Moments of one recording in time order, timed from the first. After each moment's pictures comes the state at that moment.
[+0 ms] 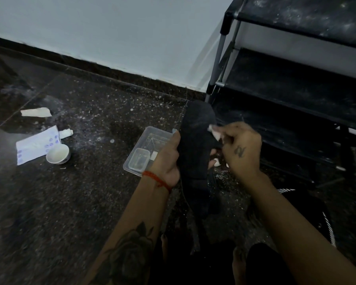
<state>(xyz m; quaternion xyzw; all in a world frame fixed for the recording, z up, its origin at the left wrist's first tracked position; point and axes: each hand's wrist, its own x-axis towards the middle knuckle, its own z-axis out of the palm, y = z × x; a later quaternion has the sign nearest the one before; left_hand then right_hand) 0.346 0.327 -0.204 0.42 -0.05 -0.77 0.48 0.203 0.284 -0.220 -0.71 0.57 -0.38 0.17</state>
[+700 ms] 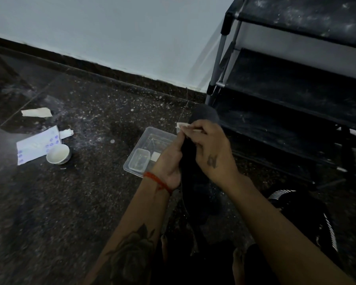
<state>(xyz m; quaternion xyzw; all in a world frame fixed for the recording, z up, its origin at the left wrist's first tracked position) 0.346 0.324 -0.215 0.41 -0.12 -0.76 0.49 0.246 0.294 -0.224 -0.80 0.45 -0.35 0.21</state>
